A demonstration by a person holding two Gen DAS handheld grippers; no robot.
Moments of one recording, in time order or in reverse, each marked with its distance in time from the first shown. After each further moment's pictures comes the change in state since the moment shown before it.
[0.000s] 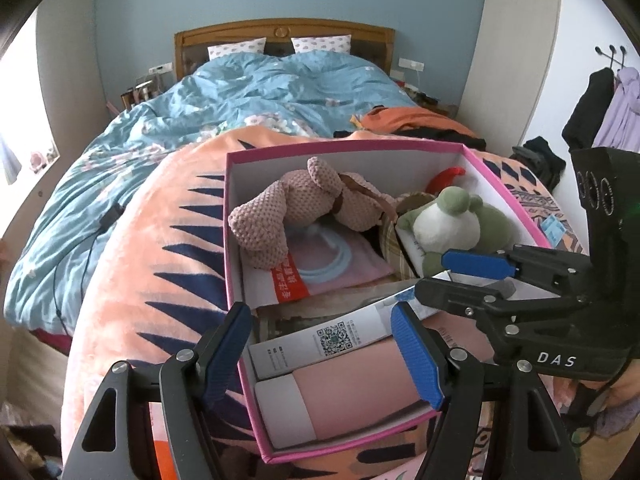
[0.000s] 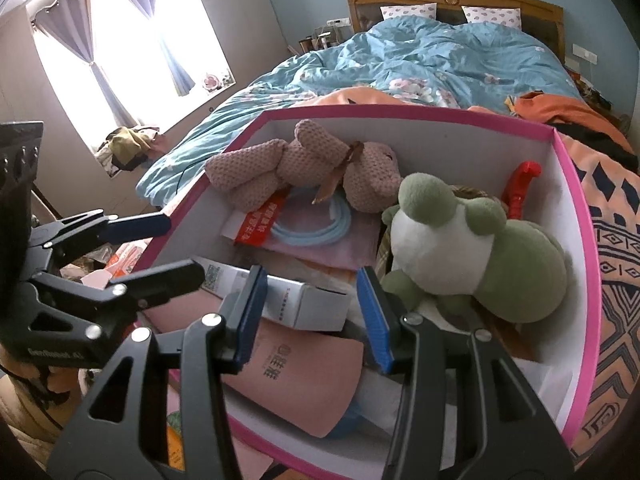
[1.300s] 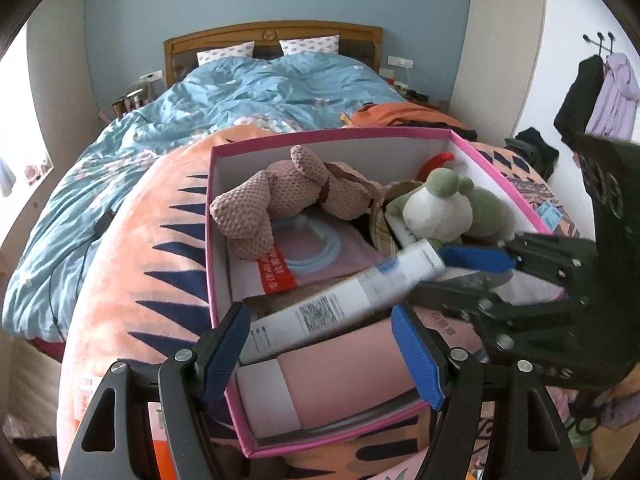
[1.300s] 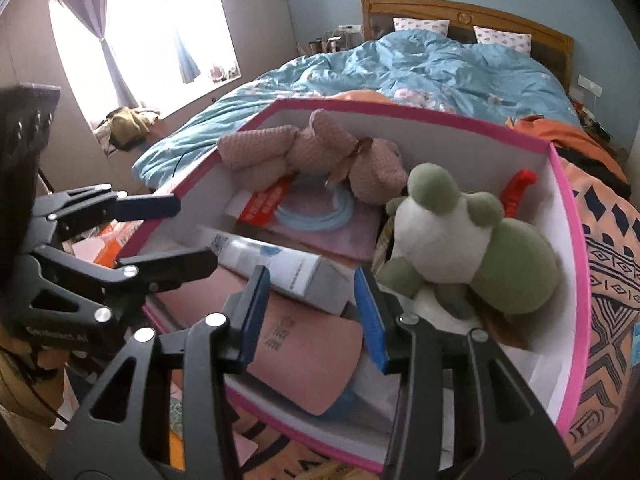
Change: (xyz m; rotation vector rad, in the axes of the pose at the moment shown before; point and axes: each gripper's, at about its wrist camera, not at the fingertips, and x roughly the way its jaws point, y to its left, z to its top) left arm 0.006 -0.009 -0.009 0.049 -0.003 -0.002; right arm 0.004 0.013 -0.014 -0.102 -0.001 -0.073
